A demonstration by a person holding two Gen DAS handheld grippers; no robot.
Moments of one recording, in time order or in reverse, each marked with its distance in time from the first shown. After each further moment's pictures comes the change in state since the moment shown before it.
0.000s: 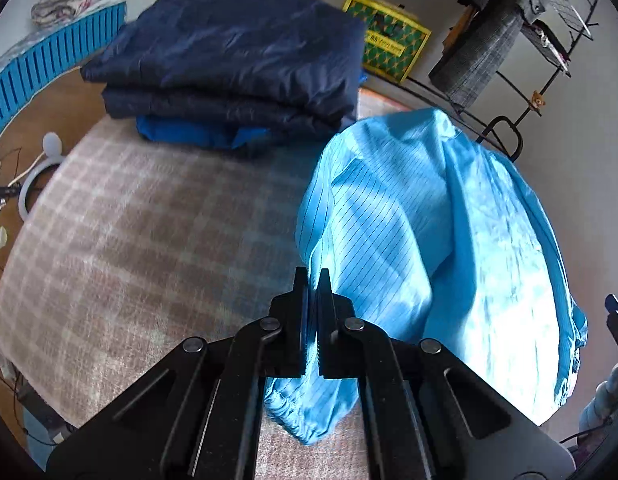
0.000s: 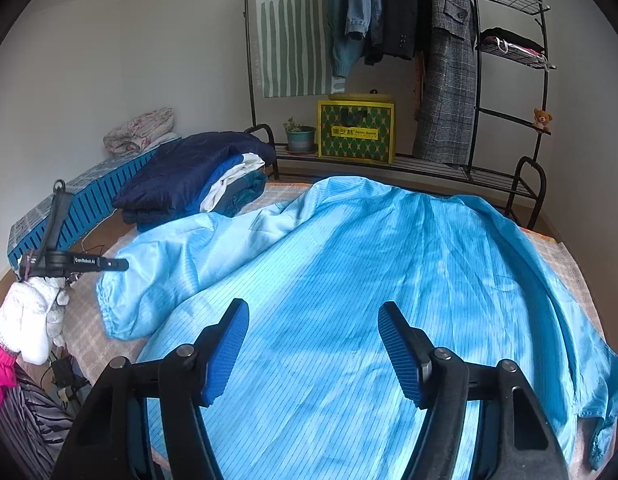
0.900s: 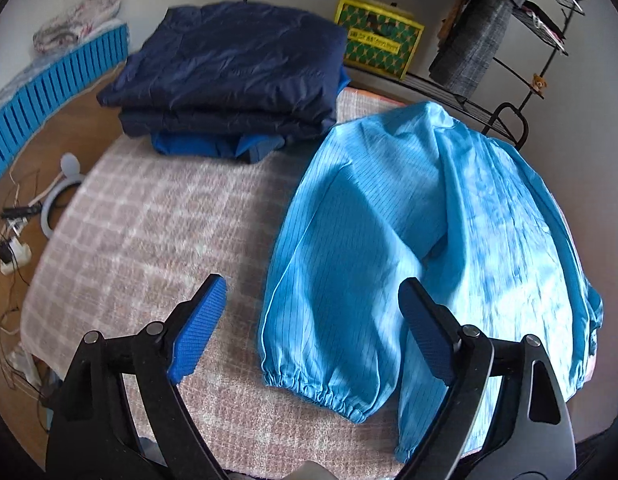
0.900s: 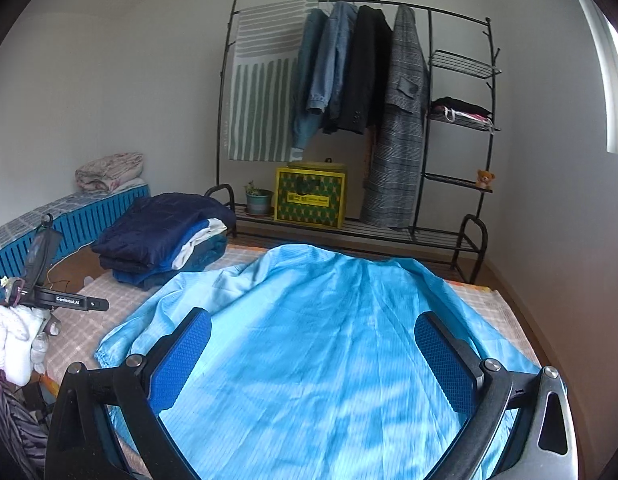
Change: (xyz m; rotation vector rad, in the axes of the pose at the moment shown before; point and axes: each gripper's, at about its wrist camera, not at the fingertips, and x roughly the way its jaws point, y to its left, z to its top) left arm -0.012 -0.019 -0.005 0.032 0.027 0.088; right arm -0.092 0.007 0.018 -0.057 -0.253 -0.184
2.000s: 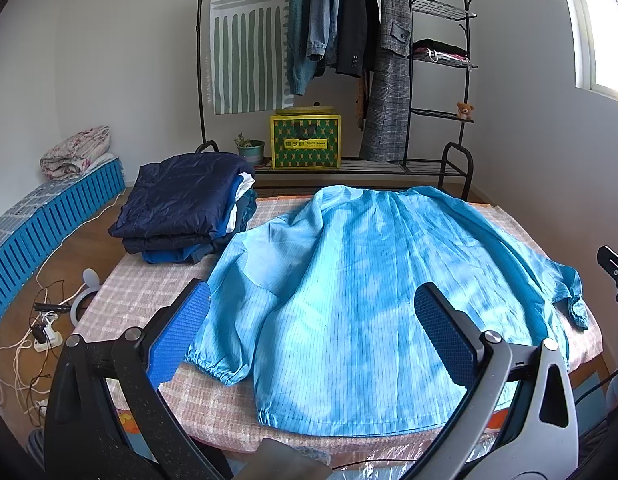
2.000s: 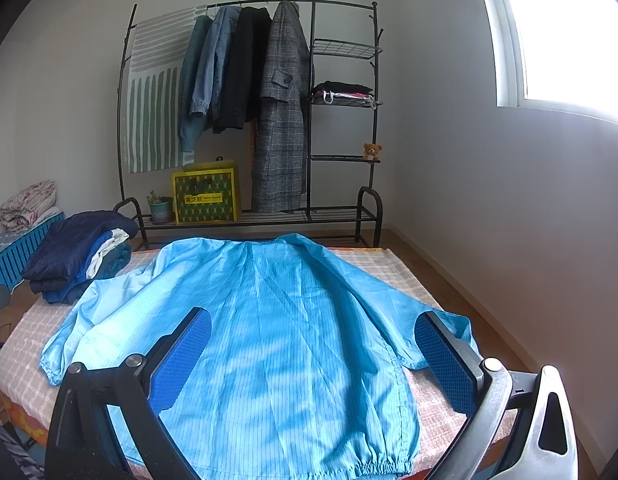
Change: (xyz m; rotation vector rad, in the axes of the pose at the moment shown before) left arm -0.171 -0.203 -0.104 0.274 -0.442 0.064; right arm -0.096 -0.103 -0.049 0.207 0.037 -0.336
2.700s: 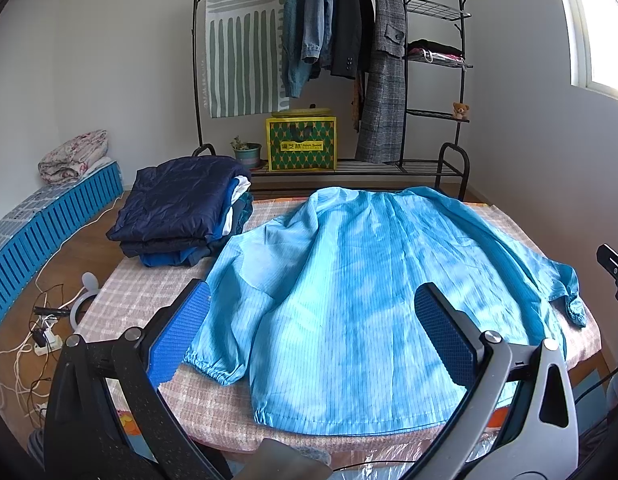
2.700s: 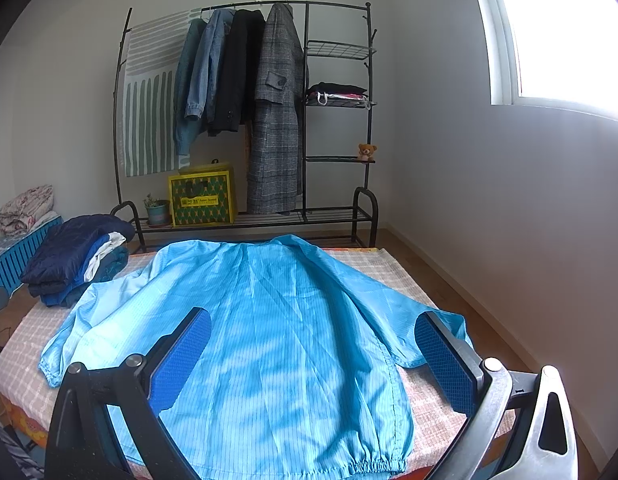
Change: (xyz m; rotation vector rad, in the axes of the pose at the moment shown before) left arm -0.001 -0.002 0.001 0.002 -0.001 -0.003; right arm -0.003 -0.008 -0.003 0.019 0.000 -0.010
